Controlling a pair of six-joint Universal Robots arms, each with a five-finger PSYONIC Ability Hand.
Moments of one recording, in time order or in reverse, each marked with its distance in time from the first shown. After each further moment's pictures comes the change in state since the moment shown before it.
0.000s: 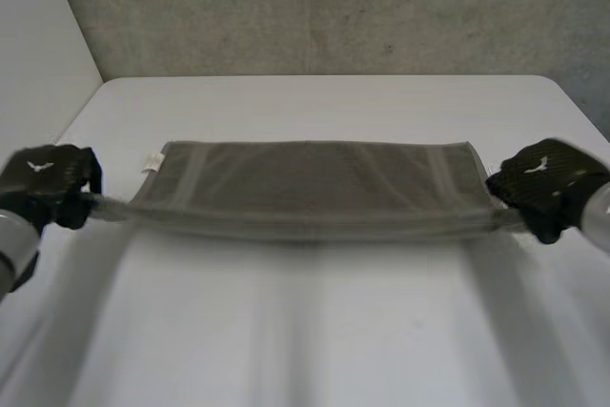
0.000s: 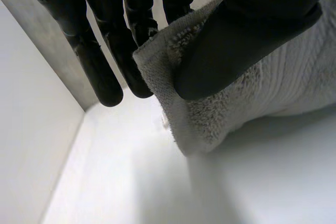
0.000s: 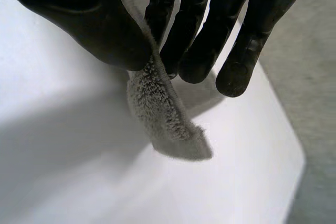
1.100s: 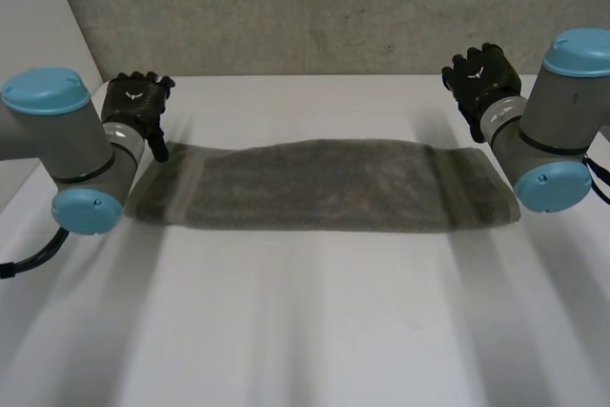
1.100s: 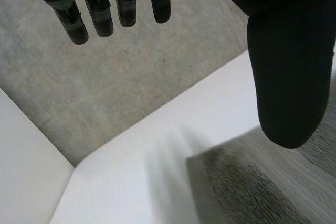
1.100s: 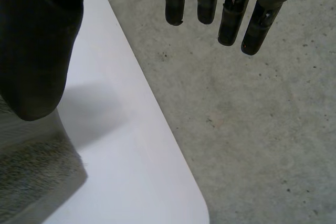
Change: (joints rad) left arm -0.275 -0.811 0.932 -0.004 -0.250 0.007; right arm 0.146 0.748 -0.751 -0.422 0.168 0.114; left_hand -1.013 -1.041 -1.042 -1.044 -1.004; right_hand -1.103 -1.085 -1.097 -1.078 -1.126
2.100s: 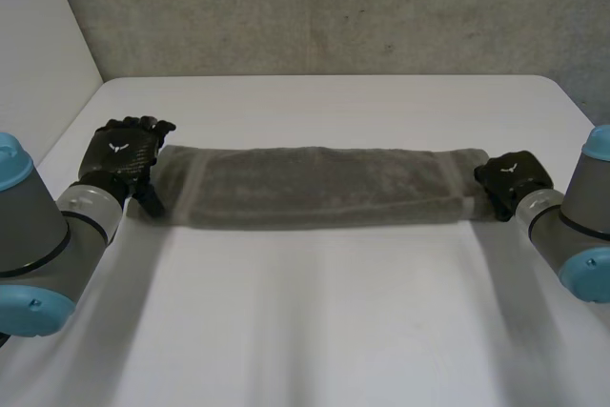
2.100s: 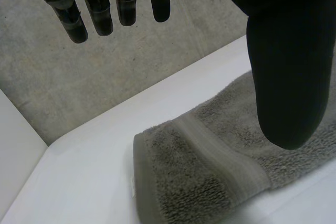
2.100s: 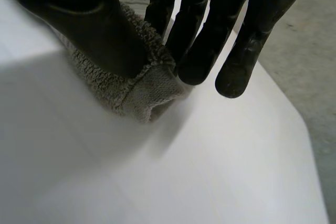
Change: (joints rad) left arm 0.026 0.430 -0.681 0.192 0.101 -0.077; right arm -0.154 -0.138 0.594 -0.178 -0.067 0.134; left_hand -0.010 -0.008 -0.009 -0.009 -0.006; right_hand 1.082 1.066 1.074 1.060 1.083
